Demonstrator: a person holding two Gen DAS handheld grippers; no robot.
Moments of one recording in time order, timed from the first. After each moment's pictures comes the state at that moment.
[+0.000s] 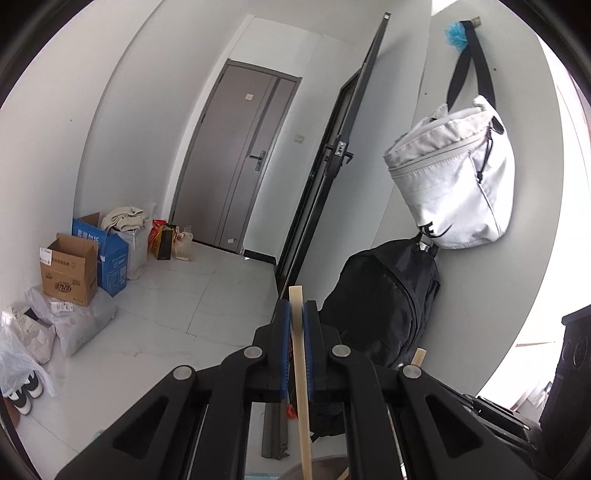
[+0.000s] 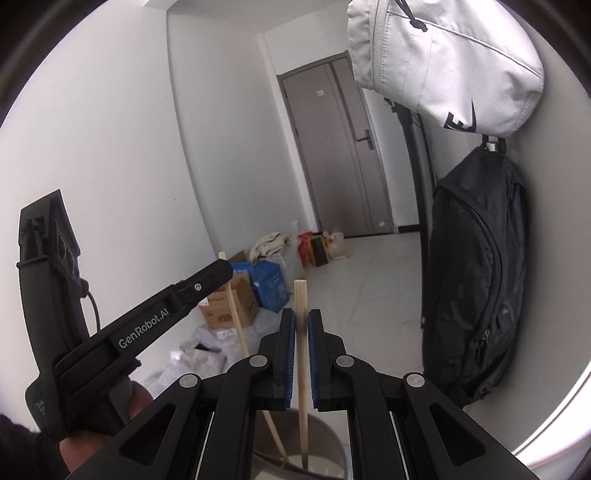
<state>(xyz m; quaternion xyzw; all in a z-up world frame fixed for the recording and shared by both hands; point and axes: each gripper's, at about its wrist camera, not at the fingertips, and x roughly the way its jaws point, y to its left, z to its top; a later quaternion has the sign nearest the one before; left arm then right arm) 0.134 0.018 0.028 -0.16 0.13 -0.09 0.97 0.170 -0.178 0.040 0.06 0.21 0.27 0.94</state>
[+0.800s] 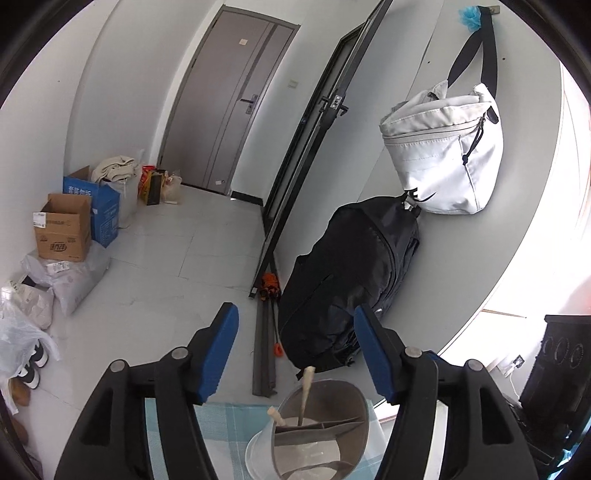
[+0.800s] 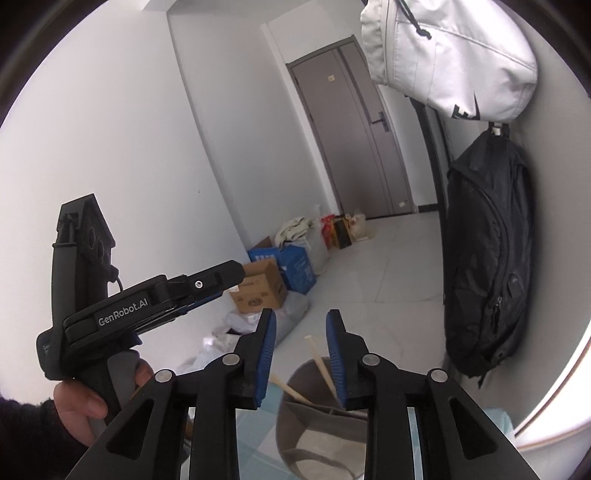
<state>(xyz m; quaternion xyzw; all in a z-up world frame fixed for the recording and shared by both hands) 0.112 0.037 0.046 -0.17 0.26 -0.13 0.94 0.129 -0.190 0.056 0.09 0.24 0.31 0.92</state>
